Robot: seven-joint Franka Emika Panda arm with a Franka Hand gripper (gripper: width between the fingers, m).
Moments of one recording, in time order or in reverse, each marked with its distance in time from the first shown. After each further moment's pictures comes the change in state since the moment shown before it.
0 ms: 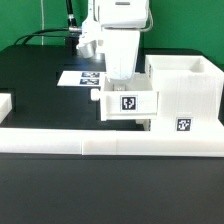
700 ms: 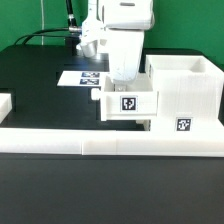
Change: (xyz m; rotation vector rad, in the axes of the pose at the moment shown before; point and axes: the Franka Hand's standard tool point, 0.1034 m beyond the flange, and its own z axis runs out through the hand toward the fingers) arm 0.000 -0.001 -0.001 0.017 -0.024 -0.025
